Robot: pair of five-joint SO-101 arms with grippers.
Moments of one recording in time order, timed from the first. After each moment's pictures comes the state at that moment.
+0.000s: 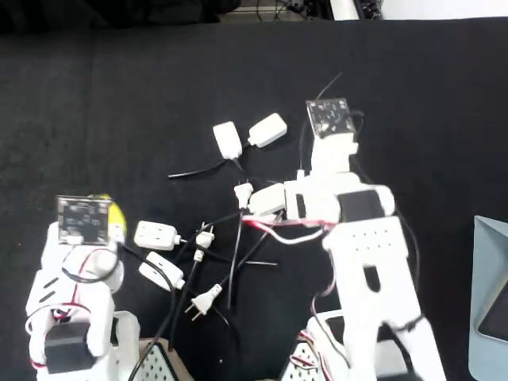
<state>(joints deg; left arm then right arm) -12.6 -103.3 71.8 66.4 -15.7 -9.1 -40.2 43.7 67.3 -5.5</state>
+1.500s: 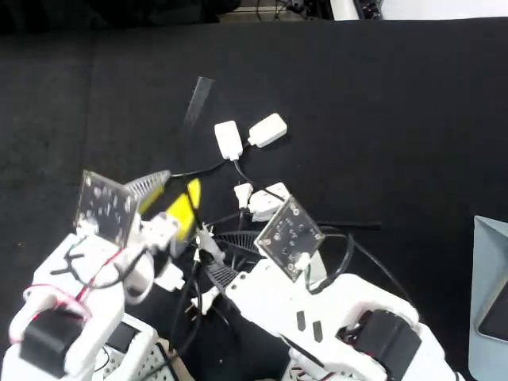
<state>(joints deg) 21.2 -83.4 44.3 67.2 -3.1 -52.9 -79.3 46.5 71.3 -5.8</state>
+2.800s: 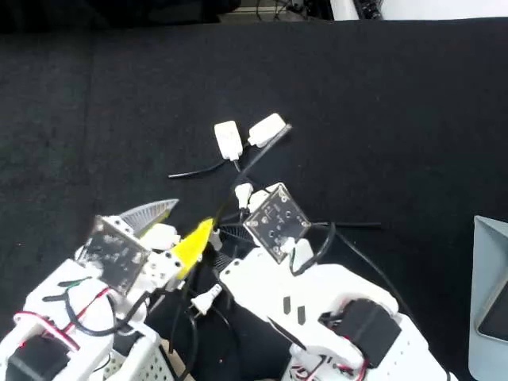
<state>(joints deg) 25.4 -86.9 45.1 74.0 -10.0 -49.3 -78.6 52.8 65.5 -5.8</state>
